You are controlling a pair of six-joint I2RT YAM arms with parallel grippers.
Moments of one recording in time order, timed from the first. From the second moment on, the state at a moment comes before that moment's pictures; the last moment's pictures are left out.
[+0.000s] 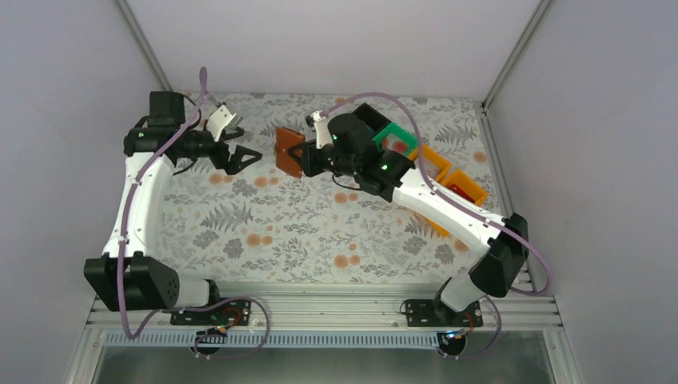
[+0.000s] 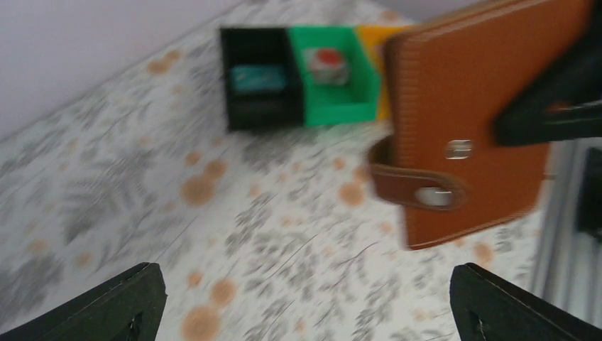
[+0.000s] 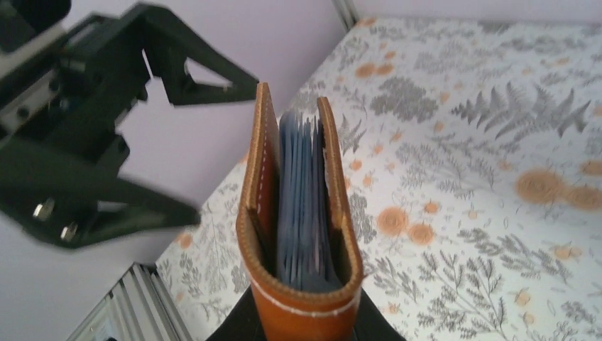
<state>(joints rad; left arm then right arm) 0.08 1.36 1.42 -1.00 0.82 0.63 0.88 1.56 1.46 -0.34 -0.15 0.49</state>
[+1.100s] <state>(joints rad) -0.02 1.38 1.51 -1.14 1.03 0.79 0.87 1.55 1.55 -0.41 -0.34 0.28</state>
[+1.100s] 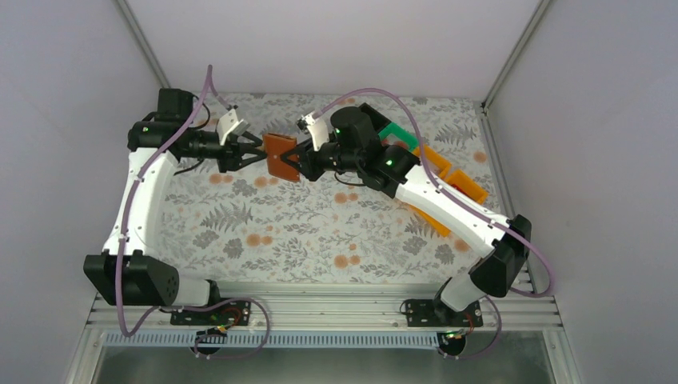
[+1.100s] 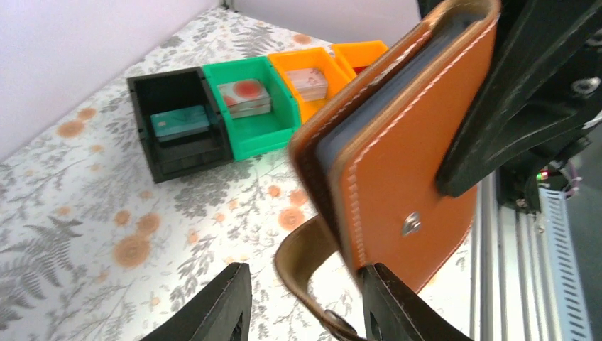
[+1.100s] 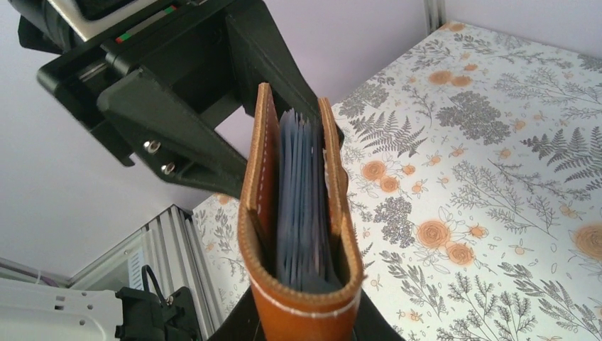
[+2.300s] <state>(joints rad) 0.02 1.38 1.48 -1.34 1.11 1.06 0.88 1.54 1.52 -0.41 -0.50 0.22</state>
